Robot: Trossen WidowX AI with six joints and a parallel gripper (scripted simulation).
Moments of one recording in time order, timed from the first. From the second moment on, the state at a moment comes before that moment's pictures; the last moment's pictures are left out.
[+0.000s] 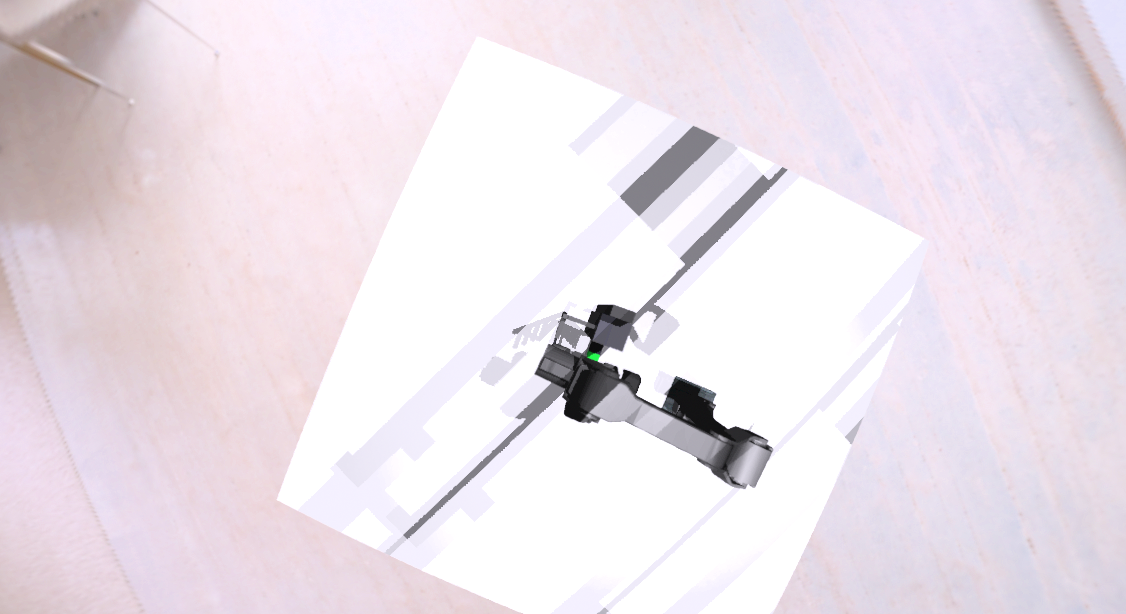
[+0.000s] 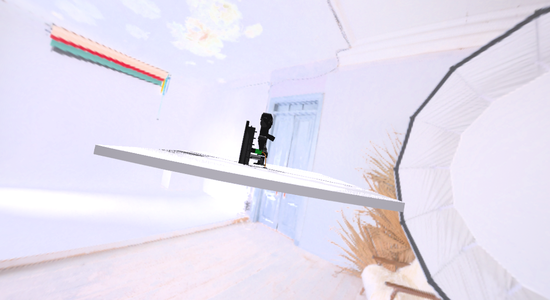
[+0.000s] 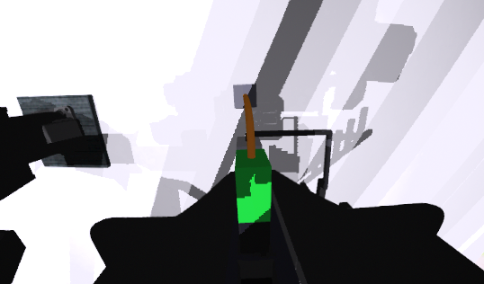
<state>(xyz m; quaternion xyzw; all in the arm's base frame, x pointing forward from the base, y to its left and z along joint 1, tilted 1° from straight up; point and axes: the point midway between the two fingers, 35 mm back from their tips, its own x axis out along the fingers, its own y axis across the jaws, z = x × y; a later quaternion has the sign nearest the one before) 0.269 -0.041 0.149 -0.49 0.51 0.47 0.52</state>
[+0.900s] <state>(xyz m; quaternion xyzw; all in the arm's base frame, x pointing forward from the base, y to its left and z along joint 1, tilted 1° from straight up) 0.270 -0.033 0.149 -0.50 0.55 0.43 0.51</state>
